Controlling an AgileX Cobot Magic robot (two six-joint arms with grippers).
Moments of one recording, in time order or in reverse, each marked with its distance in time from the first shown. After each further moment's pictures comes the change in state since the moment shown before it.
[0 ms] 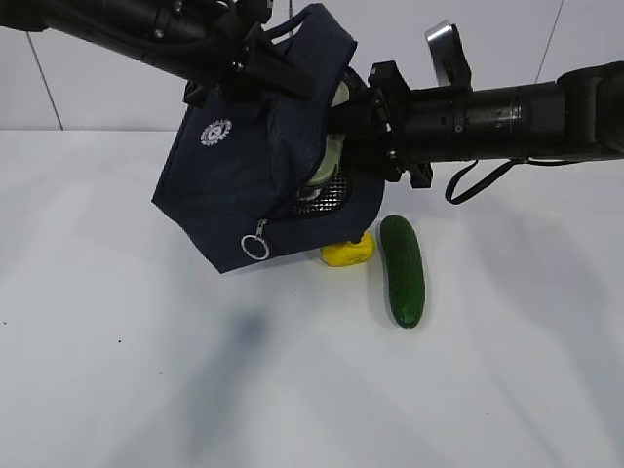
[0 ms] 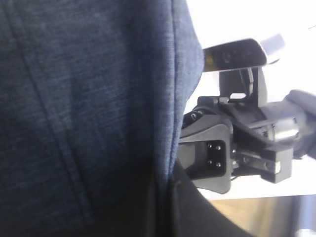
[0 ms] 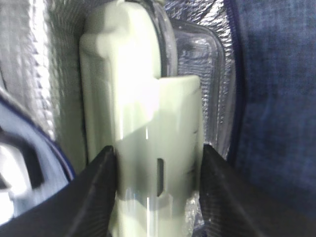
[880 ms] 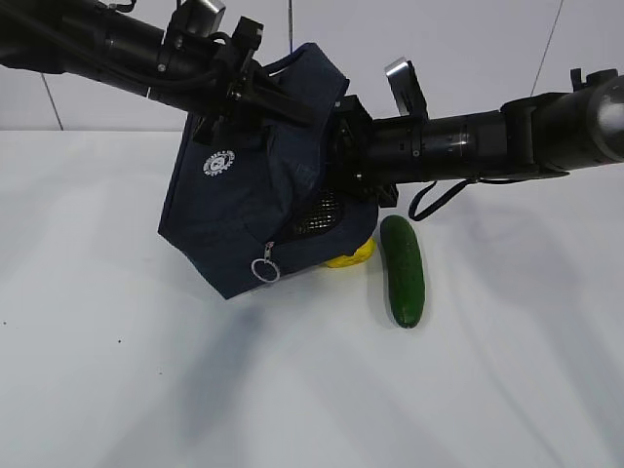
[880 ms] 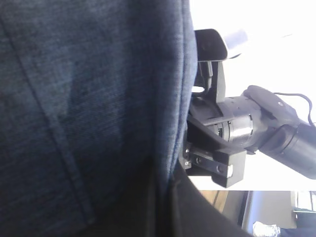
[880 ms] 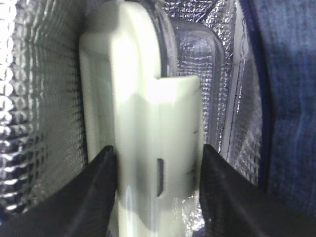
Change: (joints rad) left arm 0.049 0.114 -0.001 -0.125 0.117 0.004; right arm 0.040 0.177 -0.122 0.004 0.004 -0.004
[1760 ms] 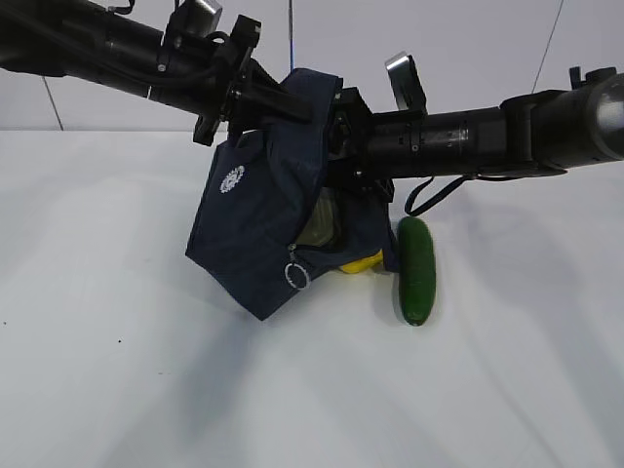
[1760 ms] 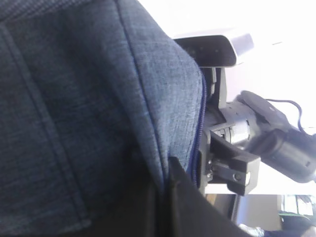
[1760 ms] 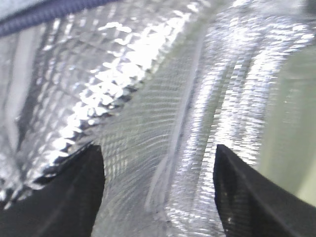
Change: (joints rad) left arm 0.007 0.008 0.000 -0.035 -0.003 0.000; right arm 0.000 0.002 -0.010 0.022 0.020 0.000
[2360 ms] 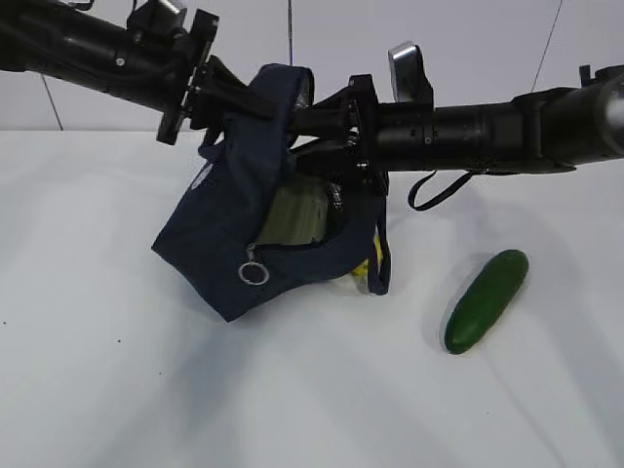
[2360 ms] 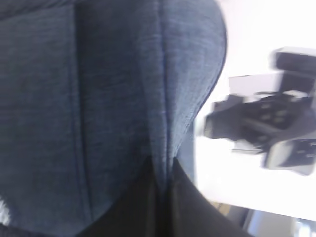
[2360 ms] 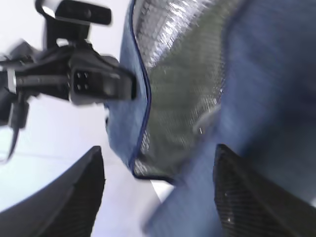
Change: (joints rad) left arm 0.094 0.000 -0.002 0.034 0.077 -0.038; right arm -0.023 0.002 -0.008 0.000 0.176 -0.013
